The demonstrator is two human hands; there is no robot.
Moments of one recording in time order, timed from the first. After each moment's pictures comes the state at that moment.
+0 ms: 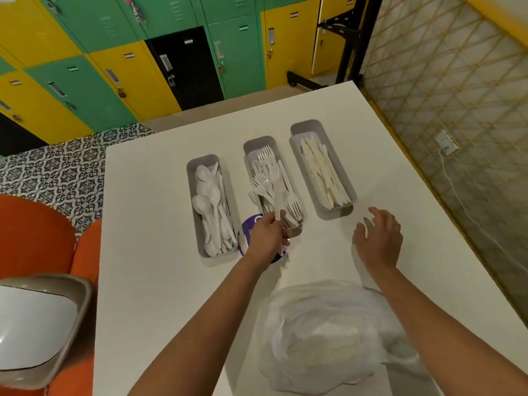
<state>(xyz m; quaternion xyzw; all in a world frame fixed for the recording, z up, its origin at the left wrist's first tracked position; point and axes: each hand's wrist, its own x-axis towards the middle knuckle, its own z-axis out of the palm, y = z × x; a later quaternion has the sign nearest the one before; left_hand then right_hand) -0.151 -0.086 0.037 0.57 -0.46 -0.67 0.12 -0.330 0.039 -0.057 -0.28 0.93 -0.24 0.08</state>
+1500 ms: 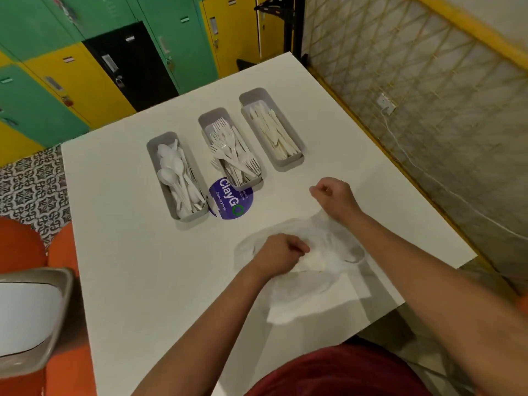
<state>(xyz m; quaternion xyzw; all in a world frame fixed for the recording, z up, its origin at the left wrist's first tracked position) -0.116 0.052 0.035 0.35 -0.74 -0.56 -0.16 -0.293 0.100 0.002 -0.29 0.82 -0.42 0.27</state>
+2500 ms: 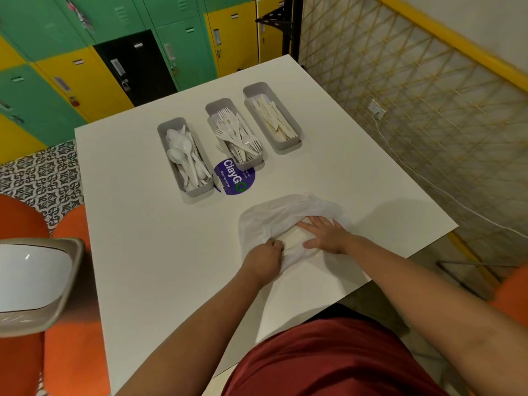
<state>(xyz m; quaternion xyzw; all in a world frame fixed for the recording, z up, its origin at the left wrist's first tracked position) -0.038 0.093 -0.028 0.22 -0.93 -0.21 -0.18 -0.211 0.185 -0.025 -0.47 0.78 0.04 0.41</state>
